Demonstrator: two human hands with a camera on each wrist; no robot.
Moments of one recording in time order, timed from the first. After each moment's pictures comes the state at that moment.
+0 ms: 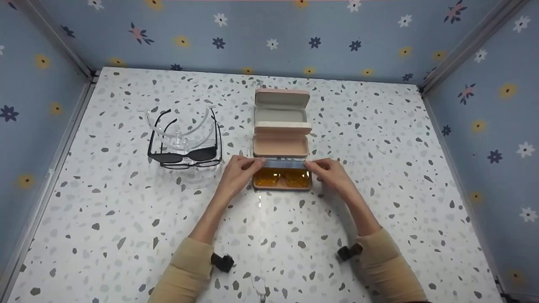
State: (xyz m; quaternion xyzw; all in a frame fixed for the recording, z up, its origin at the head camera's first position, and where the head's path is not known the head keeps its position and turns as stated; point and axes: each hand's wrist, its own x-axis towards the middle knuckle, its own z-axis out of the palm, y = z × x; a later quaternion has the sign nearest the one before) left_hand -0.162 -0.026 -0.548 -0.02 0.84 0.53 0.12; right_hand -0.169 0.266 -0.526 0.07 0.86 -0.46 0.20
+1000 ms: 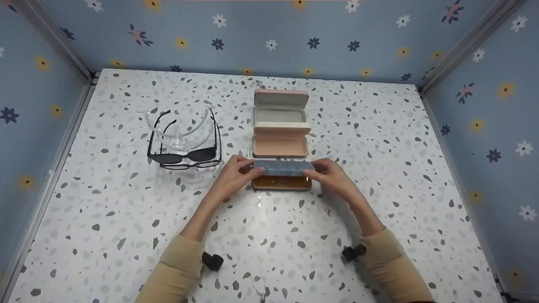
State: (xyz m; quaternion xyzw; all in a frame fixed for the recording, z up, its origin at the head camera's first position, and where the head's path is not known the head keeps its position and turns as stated) left_hand -0.163 -0.044 -0.549 0.06 0.87 0.47 0.16; right_hand -0.164 0.274 -0.530 0.01 0.88 -0.44 0.19
